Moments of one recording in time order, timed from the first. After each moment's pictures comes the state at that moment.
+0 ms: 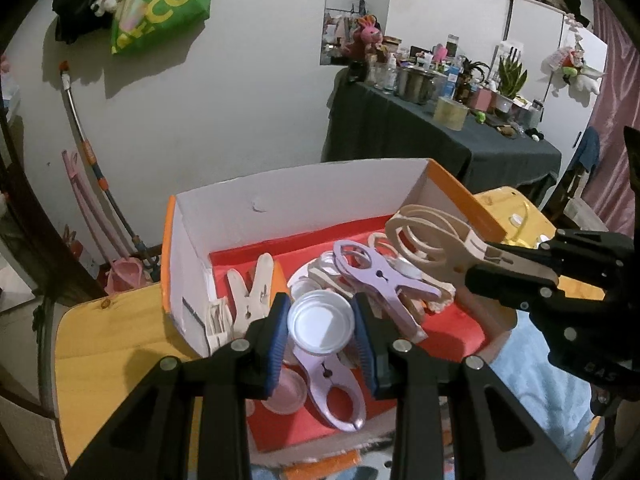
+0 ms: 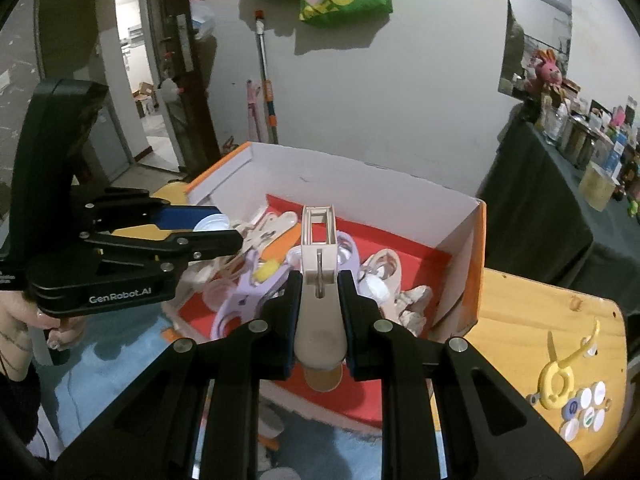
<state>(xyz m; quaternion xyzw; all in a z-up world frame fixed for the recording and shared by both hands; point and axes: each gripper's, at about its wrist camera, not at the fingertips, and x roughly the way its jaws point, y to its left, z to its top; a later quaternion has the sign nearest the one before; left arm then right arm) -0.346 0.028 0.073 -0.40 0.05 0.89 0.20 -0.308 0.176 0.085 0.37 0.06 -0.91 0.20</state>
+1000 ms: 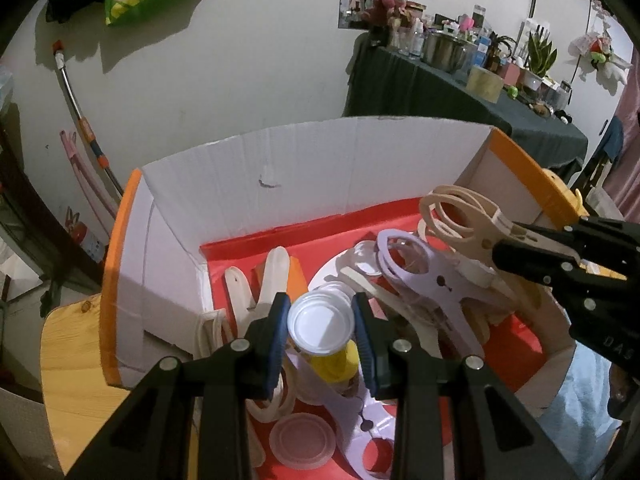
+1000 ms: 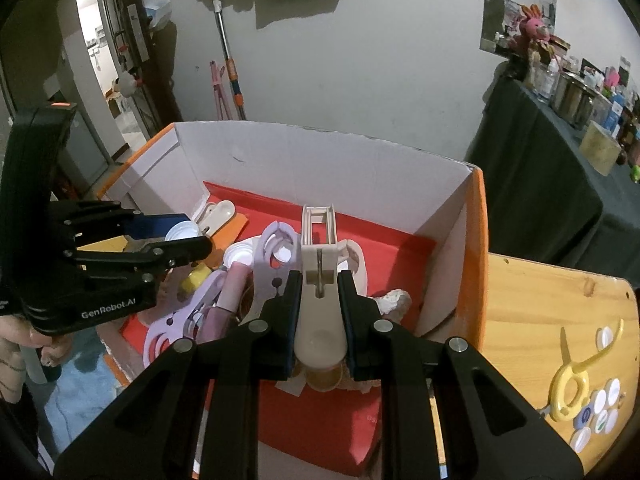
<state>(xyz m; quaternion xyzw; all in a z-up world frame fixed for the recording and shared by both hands) -0.399 0.041 0.024 -0.45 0.07 0.87 0.17 -0.369 0.195 0.043 0.42 0.03 -0.89 0.16</state>
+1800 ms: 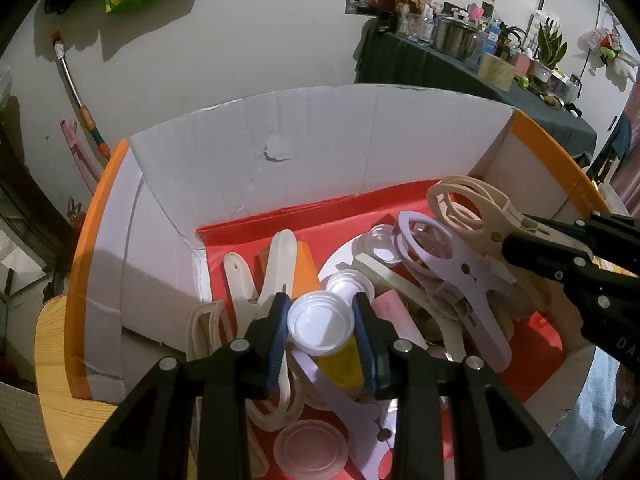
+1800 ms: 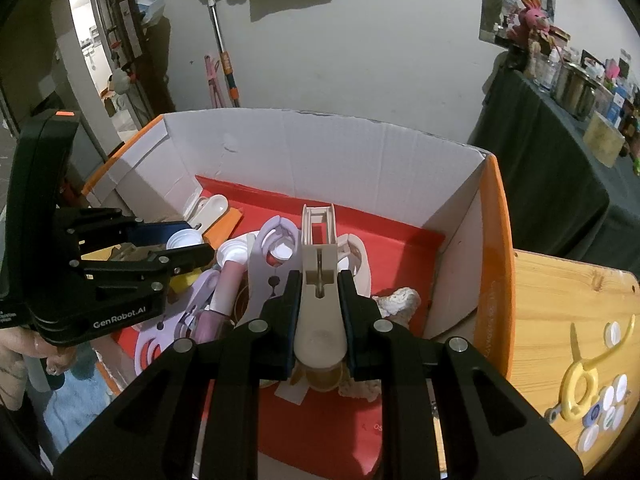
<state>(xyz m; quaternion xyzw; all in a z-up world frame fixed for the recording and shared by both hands) -0.409 0.039 0.006 -0.47 0.07 0.87 0.16 -0.377 0.192 0.031 0.43 0.03 -0.89 0.16</state>
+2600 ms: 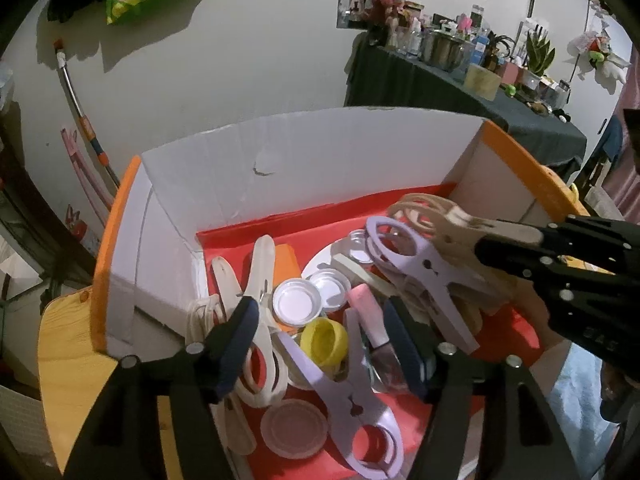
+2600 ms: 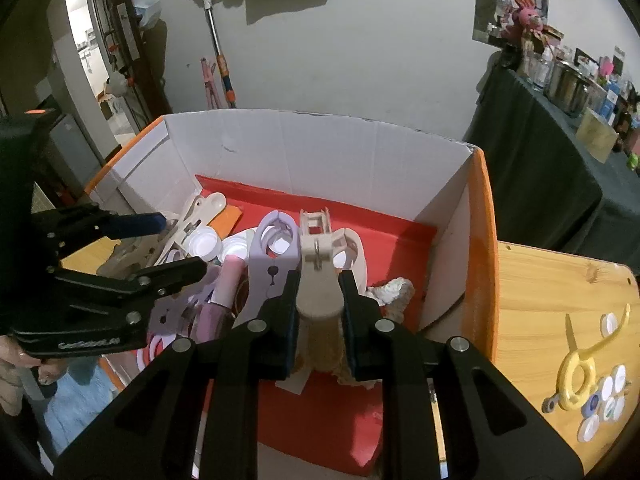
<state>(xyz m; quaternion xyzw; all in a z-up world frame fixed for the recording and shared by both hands) -0.386 0.042 0.024 -0.45 0.07 0.88 0.17 -0.368 0.194 0.035 0.43 0.03 -0.89 0.15</state>
